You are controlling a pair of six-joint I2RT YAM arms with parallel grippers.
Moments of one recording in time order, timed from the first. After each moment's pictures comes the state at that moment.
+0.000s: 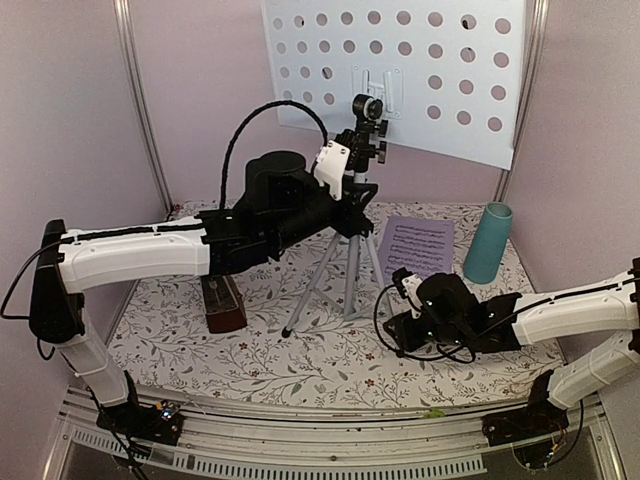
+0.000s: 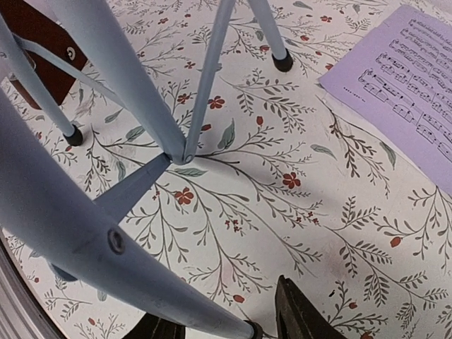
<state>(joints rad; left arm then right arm) -1.06 1.69 1.44 0.21 -0.28 0.02 0.99 1.32 0.60 -0.02 0.24 0.42</state>
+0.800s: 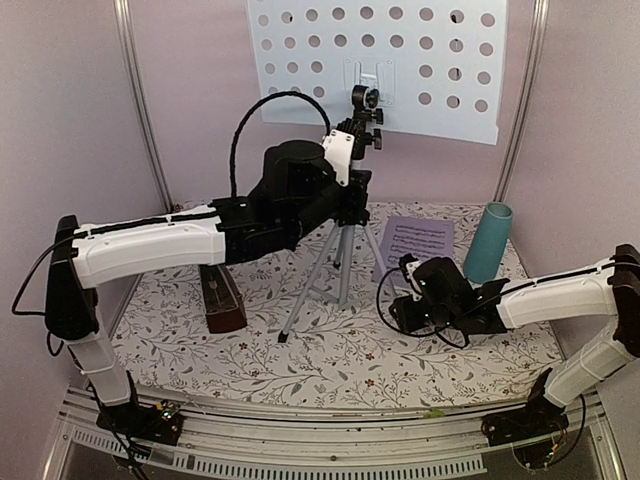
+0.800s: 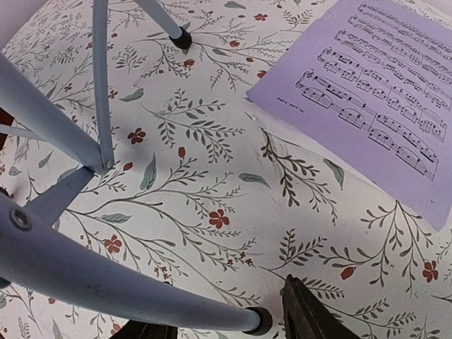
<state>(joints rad) -1.07 1.78 1.58 0.11 -0.48 0.00 0.86 1.45 0.68 -0.02 0.28 0.41</state>
